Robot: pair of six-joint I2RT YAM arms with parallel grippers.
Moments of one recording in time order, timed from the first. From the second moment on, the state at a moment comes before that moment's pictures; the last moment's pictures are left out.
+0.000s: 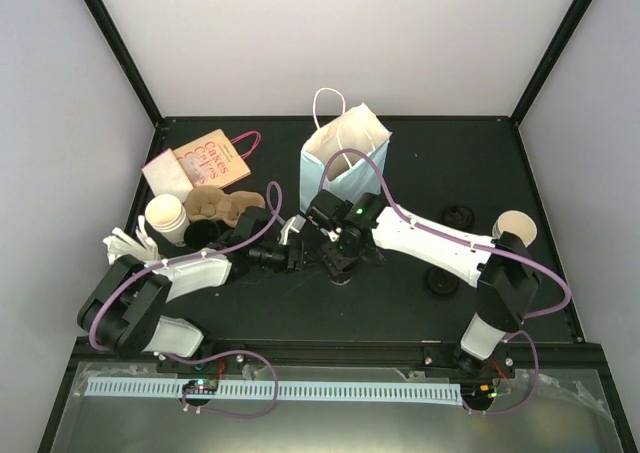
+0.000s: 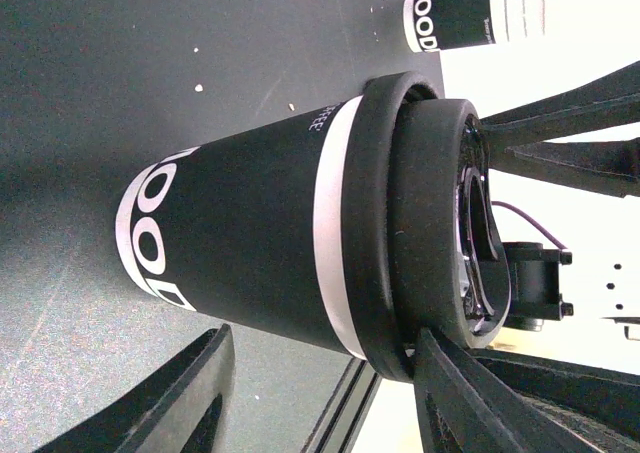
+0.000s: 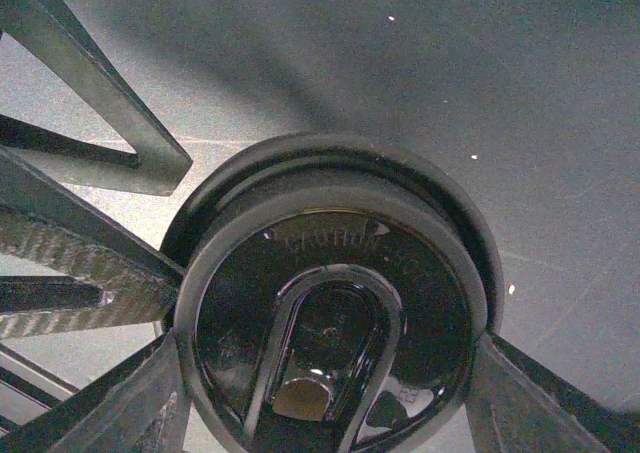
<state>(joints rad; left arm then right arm) -0.53 1.39 0.49 0.20 0.83 -0.74 0.98 1.69 1.40 -1.08 0.08 0.32</state>
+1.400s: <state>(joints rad) -0.54 1.02 0.83 -0.39 0.28 -0.45 0.98 1.65 1.47 -1.18 0.15 0.37</state>
